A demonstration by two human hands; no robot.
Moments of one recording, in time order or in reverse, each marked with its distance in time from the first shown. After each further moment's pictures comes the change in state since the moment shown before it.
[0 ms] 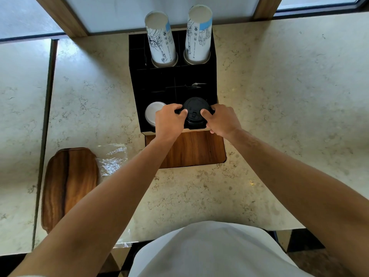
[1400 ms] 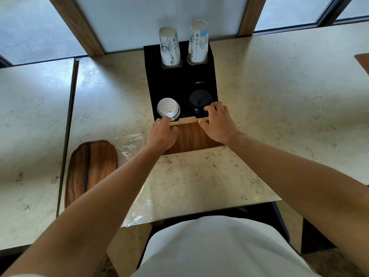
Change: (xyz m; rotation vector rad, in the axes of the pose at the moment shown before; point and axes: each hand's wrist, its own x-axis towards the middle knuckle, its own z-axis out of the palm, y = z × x) left_hand -0.079 -0.063 -0.065 0.357 -0.147 0.124; right_hand -0.097 -0.007 0.038 -0.295 0.159 -0.229
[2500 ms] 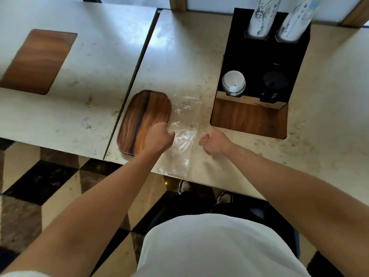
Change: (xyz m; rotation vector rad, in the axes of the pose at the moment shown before) left_hand -0.142 -0.154 -0.028 -0.074 0.132 -0.458; right_hand -0.063 -0.108 0.143 0.241 -0.621 -0.002
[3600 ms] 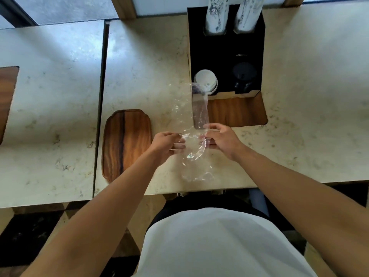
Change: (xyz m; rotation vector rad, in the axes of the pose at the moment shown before) left_hand 0.048 0.031 0.031 -0.893 -0.576 -0.268; right_hand -0.024 0.021 -0.022 1.030 0.249 0.098
